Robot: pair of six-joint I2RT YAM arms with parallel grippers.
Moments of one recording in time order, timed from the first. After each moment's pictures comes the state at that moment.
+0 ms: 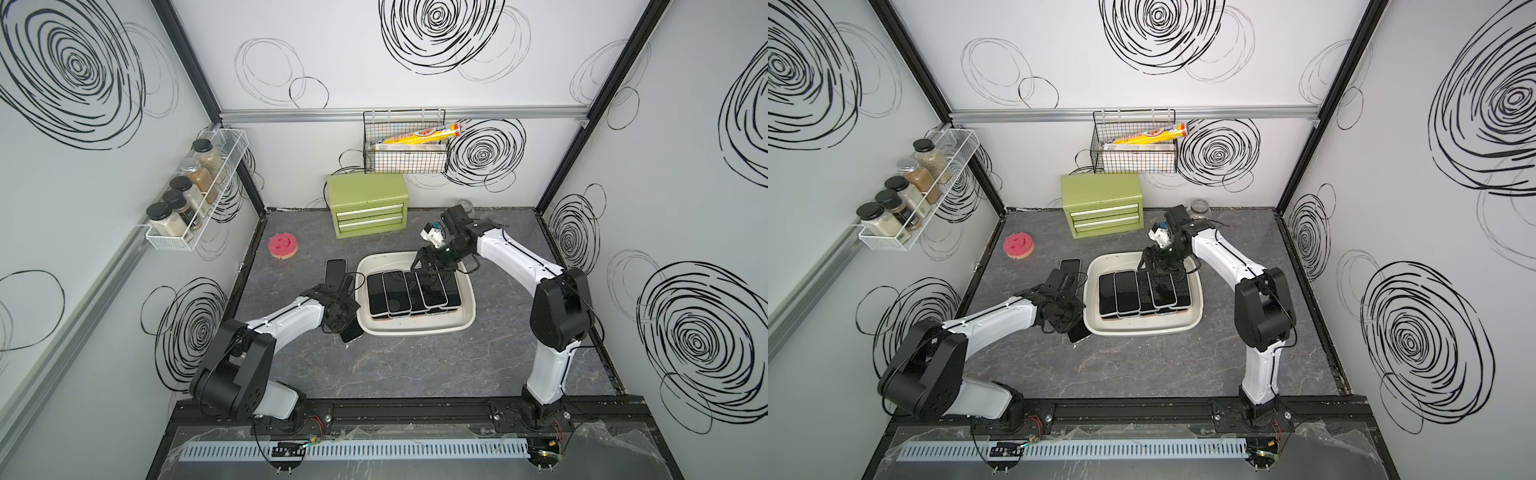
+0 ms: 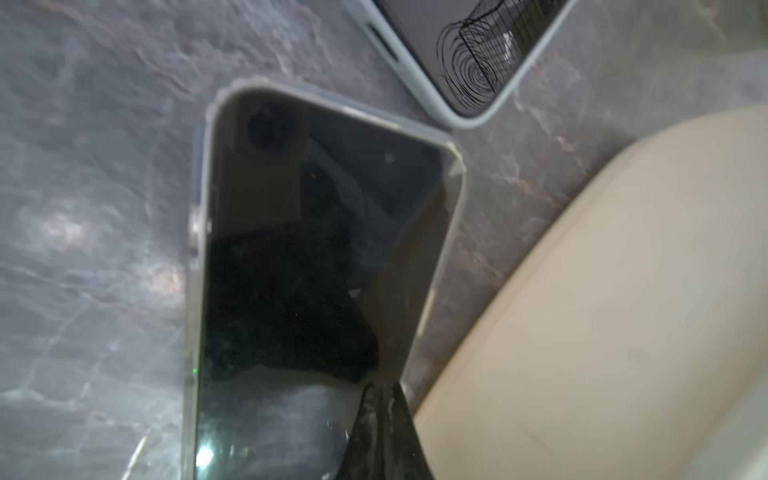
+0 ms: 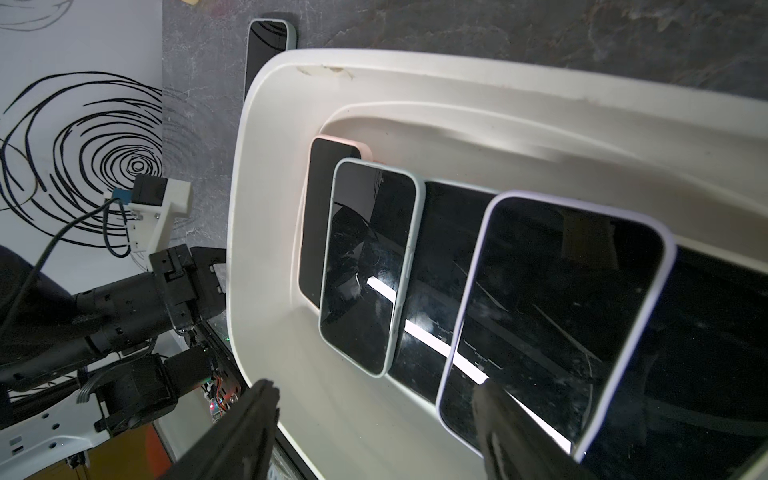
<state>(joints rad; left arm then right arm) -0.38 1.48 0.71 -0.40 0.11 -1.24 0.46 1.89 1.60 -0.89 -0.54 0.28</state>
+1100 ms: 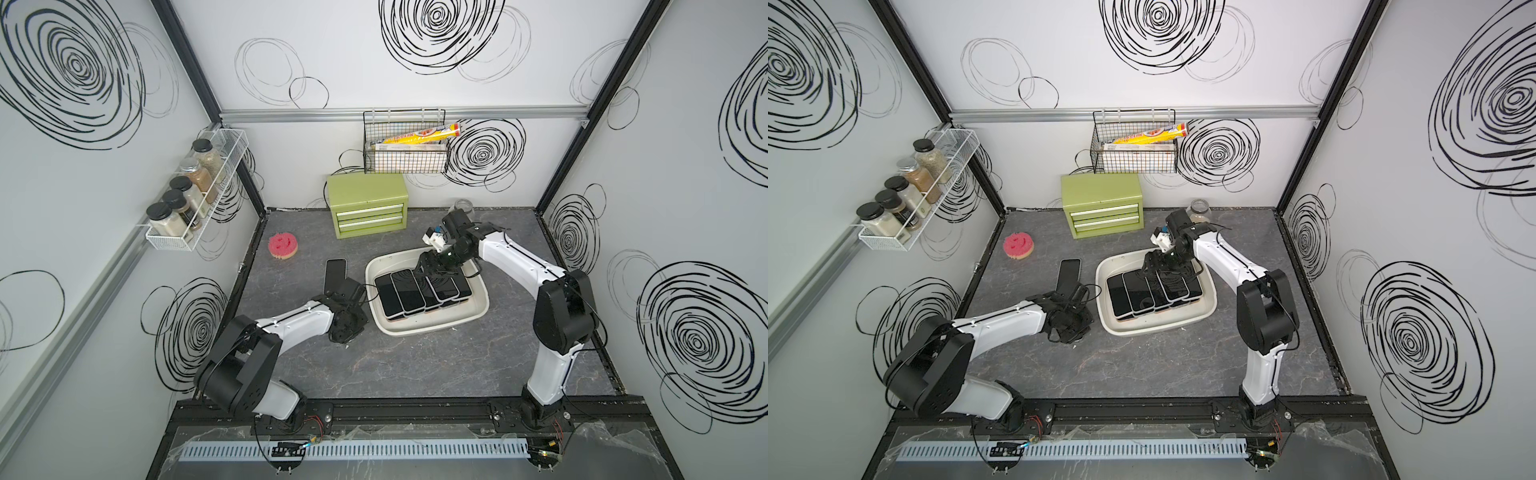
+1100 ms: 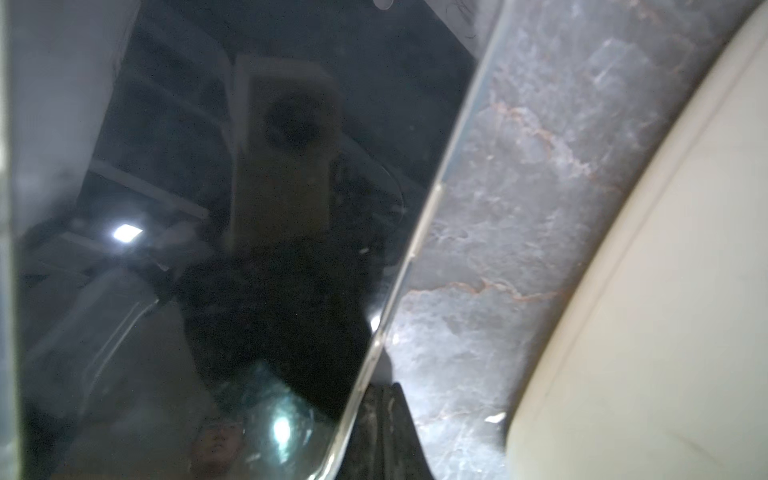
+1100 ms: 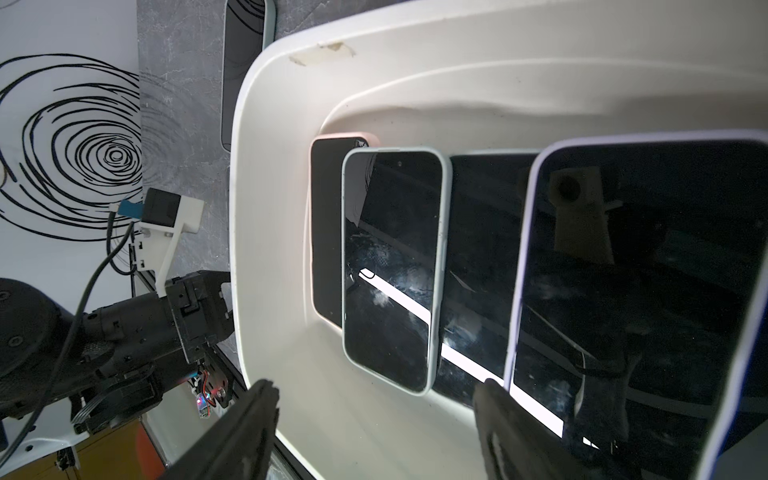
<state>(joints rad) -0.48 1.46 0.68 -0.50 0.08 -1.11 0.46 1.87 1.55 -0.89 -0.52 0.26</state>
